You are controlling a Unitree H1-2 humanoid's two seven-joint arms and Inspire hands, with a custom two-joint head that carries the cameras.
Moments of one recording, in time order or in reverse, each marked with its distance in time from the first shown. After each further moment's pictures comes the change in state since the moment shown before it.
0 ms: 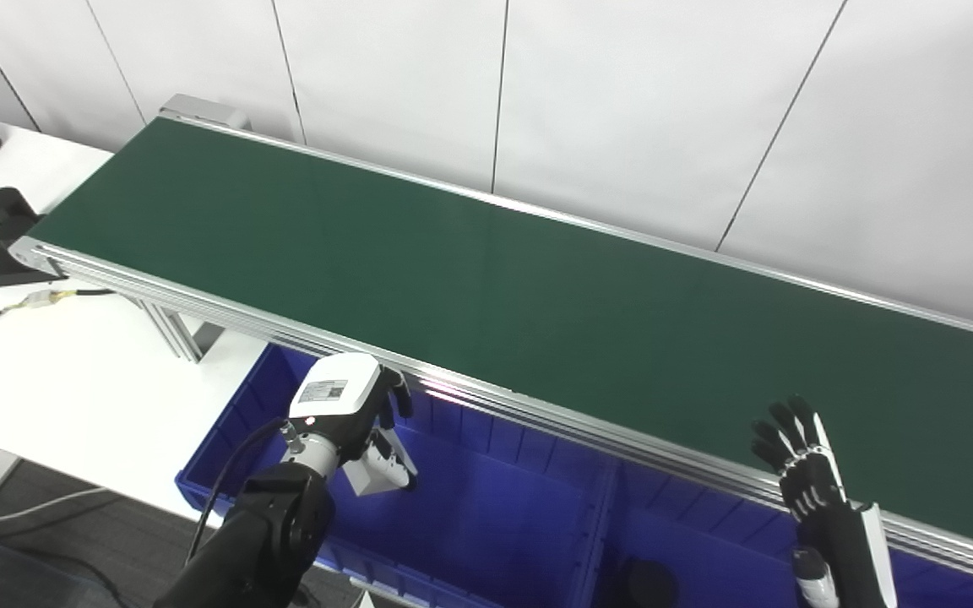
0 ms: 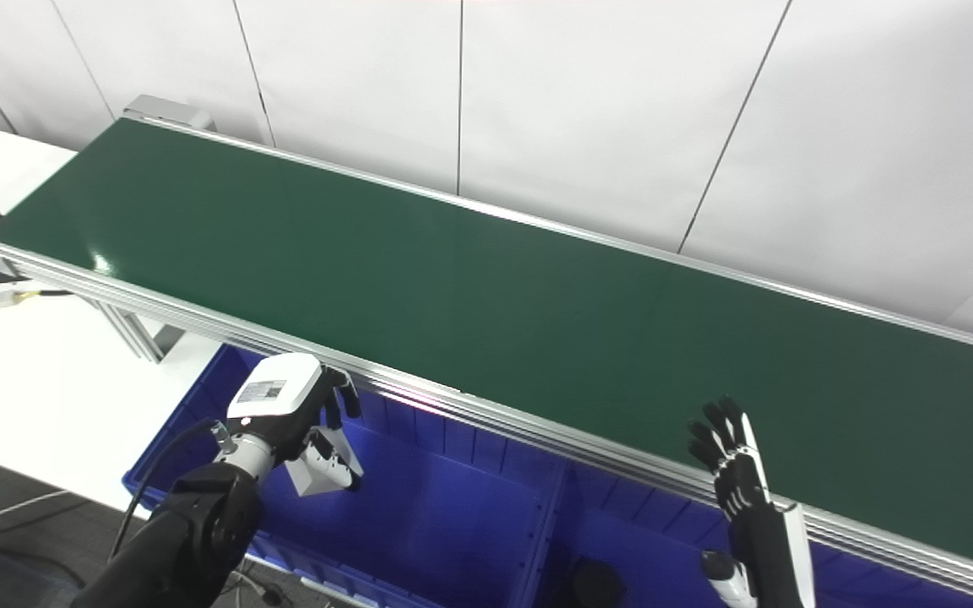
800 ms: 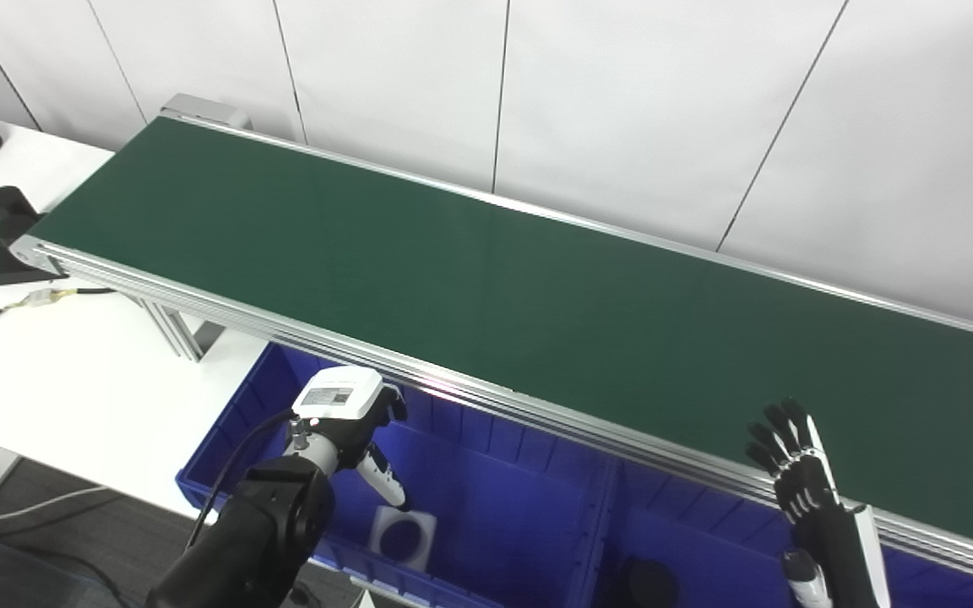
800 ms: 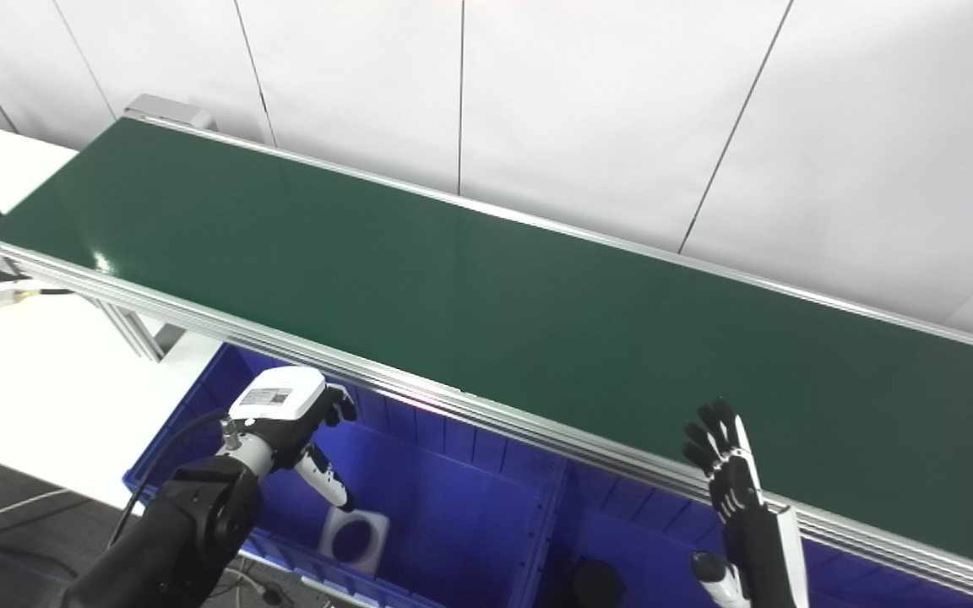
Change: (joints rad) left arm -0.010 0.041 -0.051 -0.112 0.132 0.126 -0.300; right arm 0.008 0.007 -0.005 -0.003 -0.020 0.000 0.010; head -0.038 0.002
